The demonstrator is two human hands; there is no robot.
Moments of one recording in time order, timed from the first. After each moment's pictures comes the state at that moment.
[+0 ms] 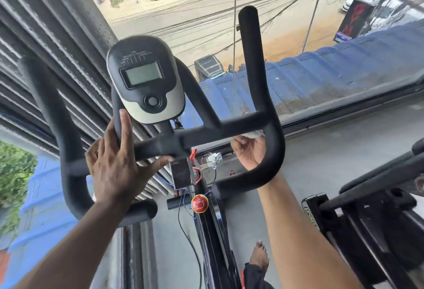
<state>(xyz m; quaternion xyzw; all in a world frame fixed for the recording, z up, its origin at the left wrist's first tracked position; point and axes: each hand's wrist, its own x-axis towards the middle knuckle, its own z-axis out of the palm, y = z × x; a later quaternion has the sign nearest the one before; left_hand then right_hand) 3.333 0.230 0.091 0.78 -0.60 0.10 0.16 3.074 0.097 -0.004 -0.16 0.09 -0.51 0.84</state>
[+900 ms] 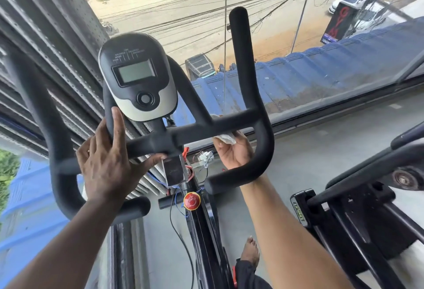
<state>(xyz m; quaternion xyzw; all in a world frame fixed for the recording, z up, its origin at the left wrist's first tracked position) 3.331 0.230 0.092 0.78 -0.59 0.09 0.16 3.093 0.105 -0.005 -0.16 0.09 -0.52 0.84</state>
